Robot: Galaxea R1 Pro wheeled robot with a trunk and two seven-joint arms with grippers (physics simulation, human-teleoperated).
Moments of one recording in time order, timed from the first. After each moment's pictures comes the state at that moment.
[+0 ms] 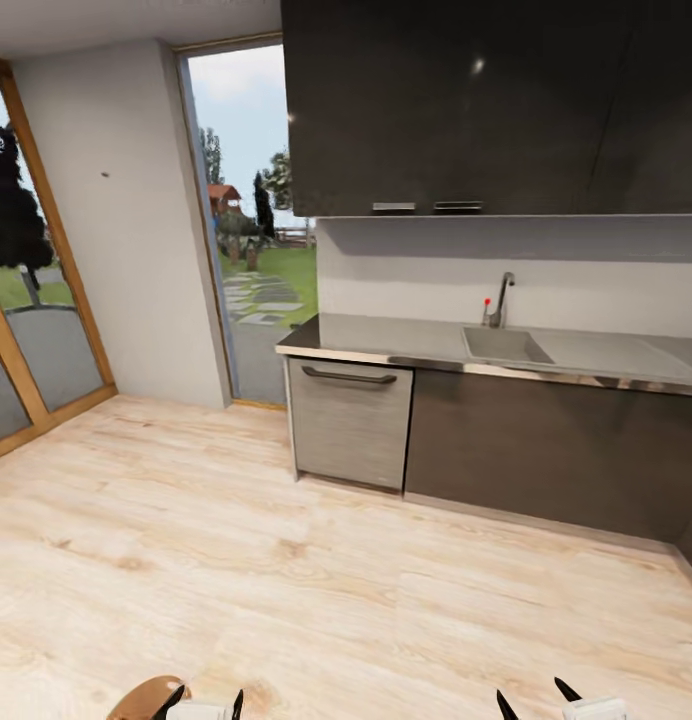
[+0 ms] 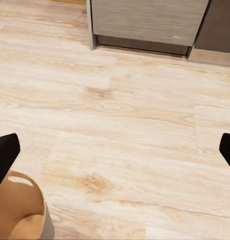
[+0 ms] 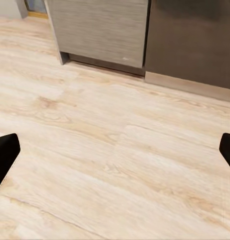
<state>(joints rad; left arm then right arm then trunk) 0.16 0.00 -0.02 -1.13 -0.01 -0.19 -0.05 0.27 -0.02 -0.27 -1.38 0.03 -0.13 0.41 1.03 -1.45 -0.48</state>
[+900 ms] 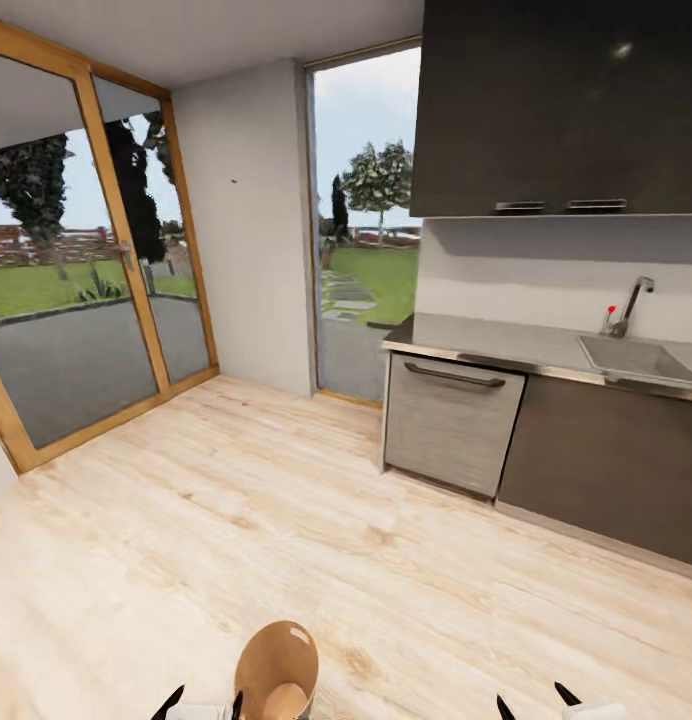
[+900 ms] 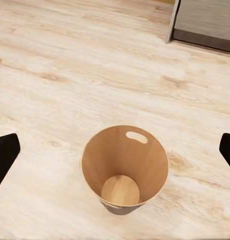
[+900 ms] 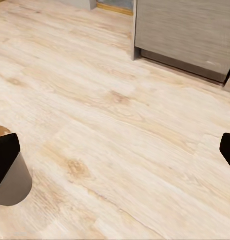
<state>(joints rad) 0.16 0.00 -0.02 -1.13 -0.01 -0.19 -0.04 0.27 -0.02 -0.27 -1.36 0.03 -0.13 0.41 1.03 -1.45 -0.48</state>
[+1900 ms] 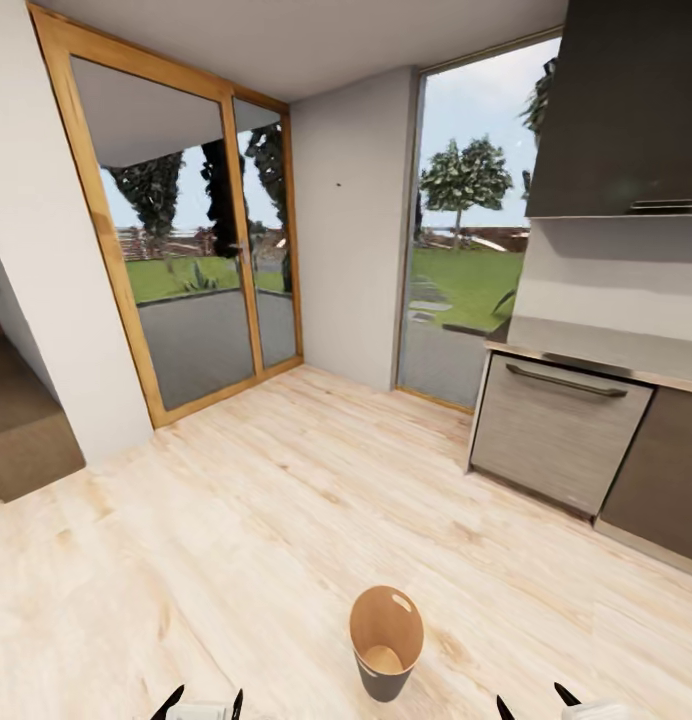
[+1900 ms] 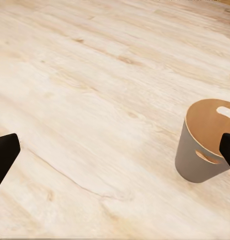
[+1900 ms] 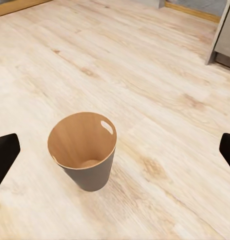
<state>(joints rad) 0.16 0.00 -0.02 -1.13 -0.01 -0.20 -0.04 0.27 -0.02 -0.26 -1.36 0.03 -0.13 0.41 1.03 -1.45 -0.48</state>
